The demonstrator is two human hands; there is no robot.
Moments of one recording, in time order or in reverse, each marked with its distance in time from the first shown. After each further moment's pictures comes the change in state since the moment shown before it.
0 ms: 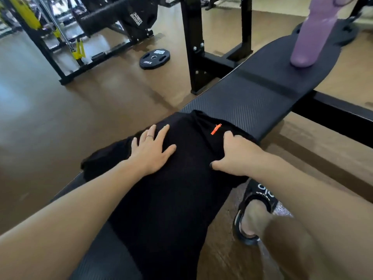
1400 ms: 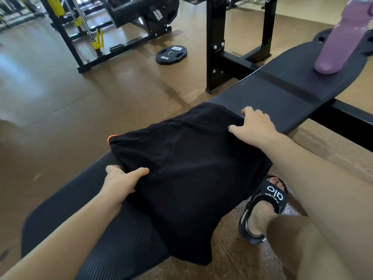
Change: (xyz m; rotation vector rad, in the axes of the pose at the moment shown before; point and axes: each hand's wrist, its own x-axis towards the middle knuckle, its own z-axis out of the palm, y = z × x) left_hand -0.116 -0.080 0.010 -1.083 0.148 -0.699; right_hand 0.057 -0.003 -0.010 0.088 0.259 0.089
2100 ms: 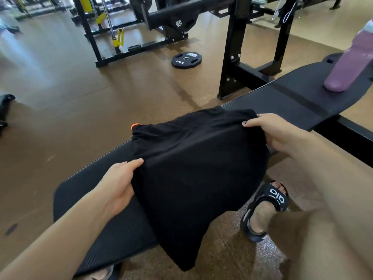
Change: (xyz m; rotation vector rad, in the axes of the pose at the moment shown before) left_hand -0.065 -0.013 -0.062 -0.465 -0.230 -0.055; right_hand -0.040 -0.020 -0.026 0.904 -0.362 0.126
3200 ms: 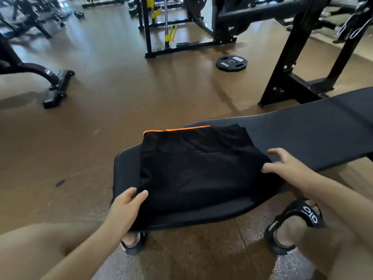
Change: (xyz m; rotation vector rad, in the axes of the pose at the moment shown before) left_hand -0.050 -0.108 -0.139 0.388 0.255 0.115; right_hand -0.071 0.038 0.092 -0.557 -0.158 -0.014
